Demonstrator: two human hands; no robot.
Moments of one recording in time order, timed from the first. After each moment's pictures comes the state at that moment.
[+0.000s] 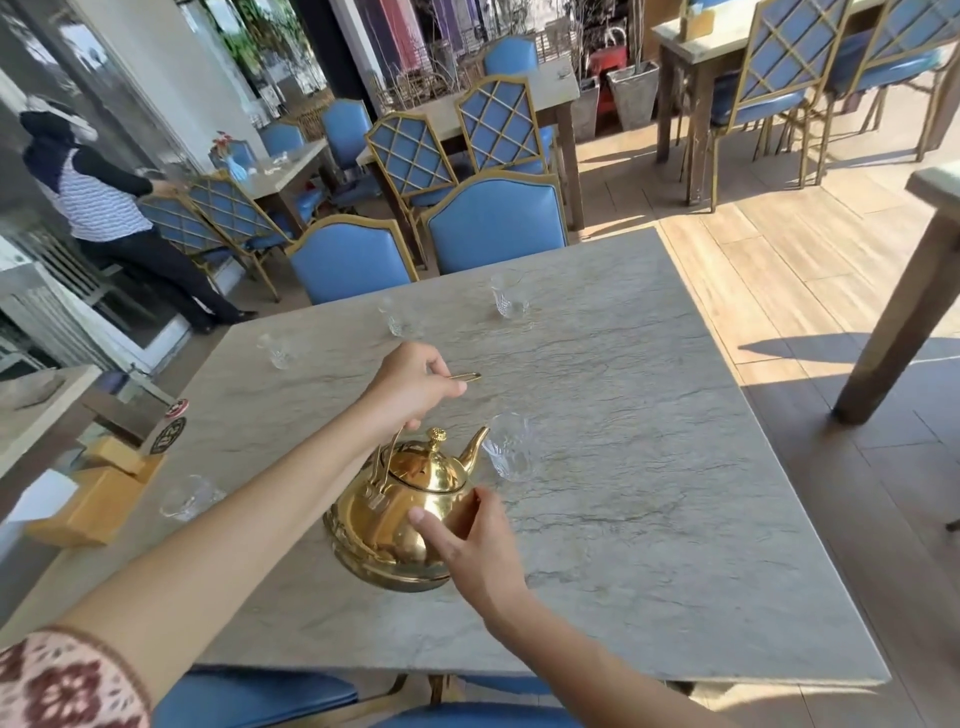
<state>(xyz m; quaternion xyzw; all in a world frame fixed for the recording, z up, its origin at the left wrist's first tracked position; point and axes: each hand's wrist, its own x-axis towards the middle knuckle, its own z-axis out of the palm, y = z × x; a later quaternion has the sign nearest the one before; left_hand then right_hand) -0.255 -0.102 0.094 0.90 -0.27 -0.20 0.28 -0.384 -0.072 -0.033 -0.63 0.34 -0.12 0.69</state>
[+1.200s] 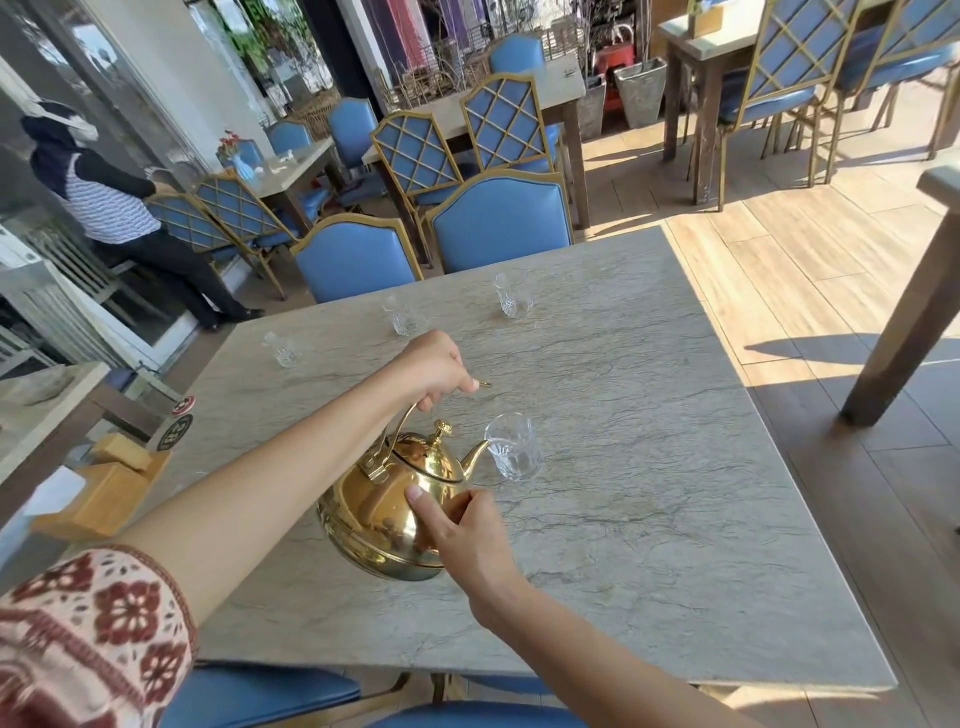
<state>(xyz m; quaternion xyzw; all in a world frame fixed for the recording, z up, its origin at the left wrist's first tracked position) -0.244 -0.132 0.100 0.92 -0.28 -0.24 0.14 -0.375 -0.071 -0.017 -0.53 0.33 -0.10 0.77</state>
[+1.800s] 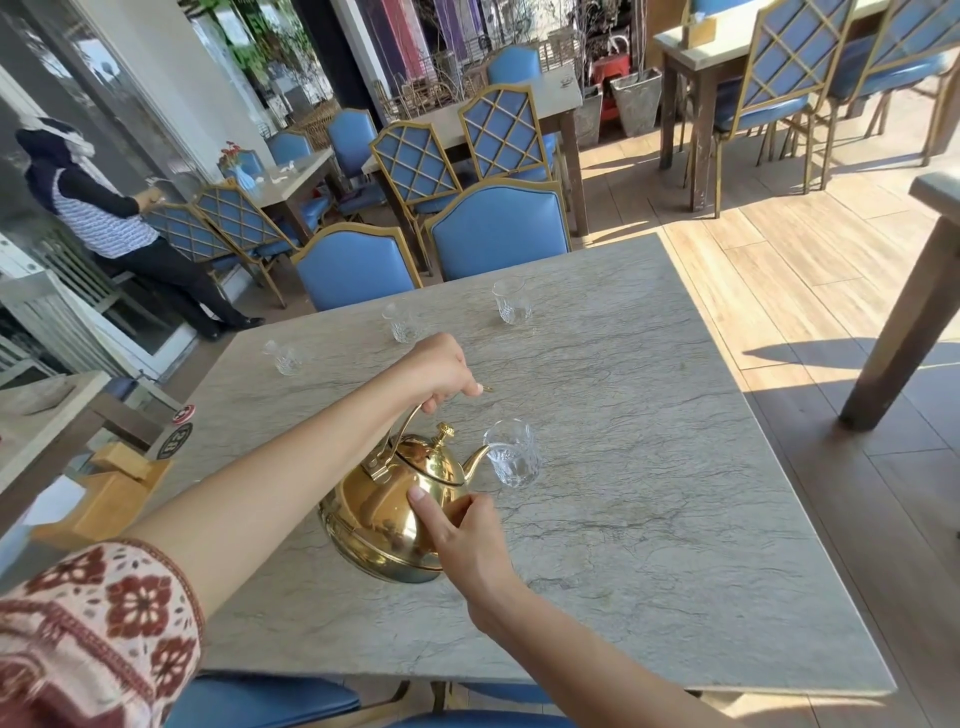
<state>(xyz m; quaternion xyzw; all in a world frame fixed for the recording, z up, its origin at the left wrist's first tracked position) -0.250 -0.141 0.103 0.92 -0.29 -0.24 0.12 -0.371 -0.072 -0.022 -0.54 0.34 -0.10 0.76</state>
